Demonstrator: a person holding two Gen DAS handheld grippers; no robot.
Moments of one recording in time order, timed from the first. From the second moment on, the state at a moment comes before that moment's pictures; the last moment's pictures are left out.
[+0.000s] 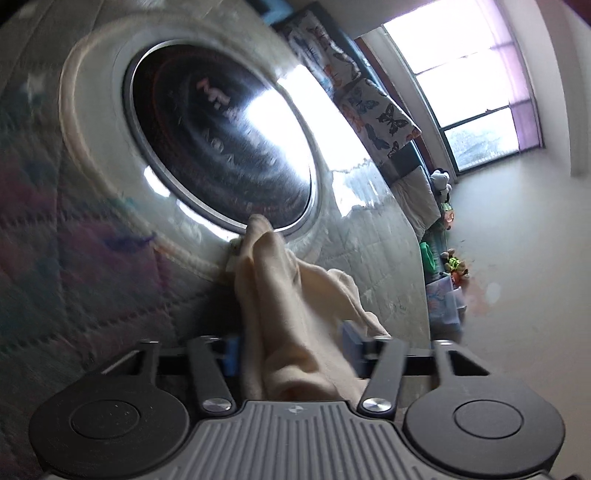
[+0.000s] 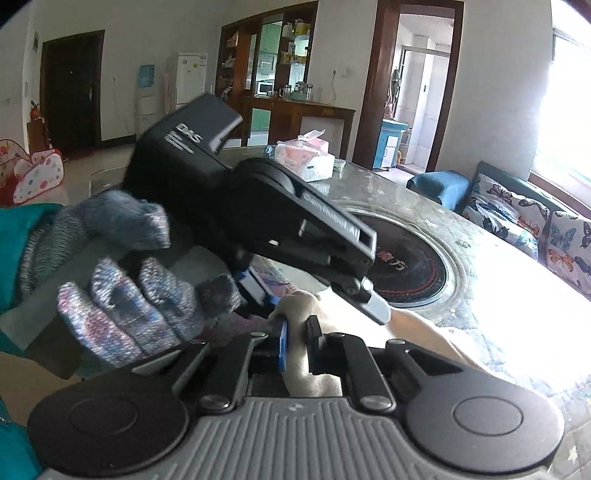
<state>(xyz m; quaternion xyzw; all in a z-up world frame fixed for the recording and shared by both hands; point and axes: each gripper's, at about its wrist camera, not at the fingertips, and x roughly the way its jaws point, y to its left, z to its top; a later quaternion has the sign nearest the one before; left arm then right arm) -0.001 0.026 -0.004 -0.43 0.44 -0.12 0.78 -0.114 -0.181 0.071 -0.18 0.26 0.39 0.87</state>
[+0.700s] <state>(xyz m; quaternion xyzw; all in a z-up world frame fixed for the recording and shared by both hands) -0.002 0.023 -0.002 -0.38 0.43 -0.11 0.81 -0.050 -0.349 0.054 -0.04 0.33 0.14 0.93</state>
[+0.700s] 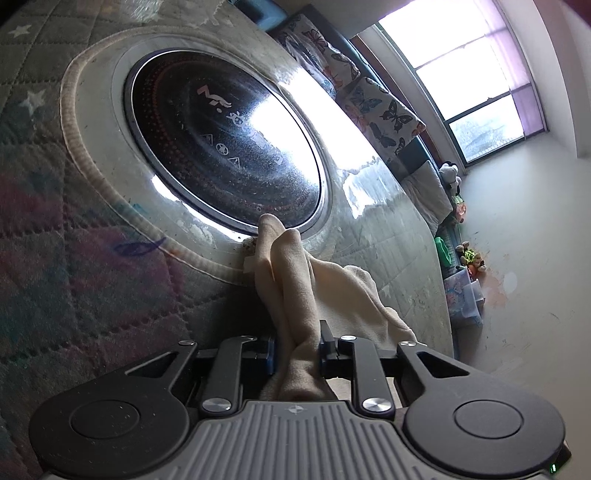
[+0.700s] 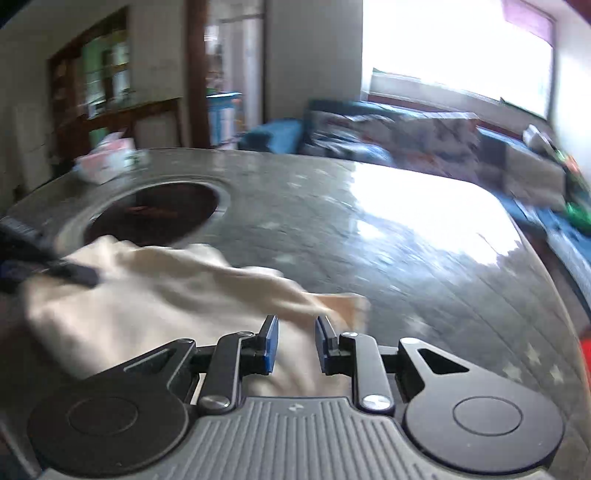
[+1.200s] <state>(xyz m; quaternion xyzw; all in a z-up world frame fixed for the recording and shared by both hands) -0.002 0.006 0.008 -0.31 0.43 -0.10 0.84 -0.034 -0.396 0.029 0.06 0.34 0.15 0.93</state>
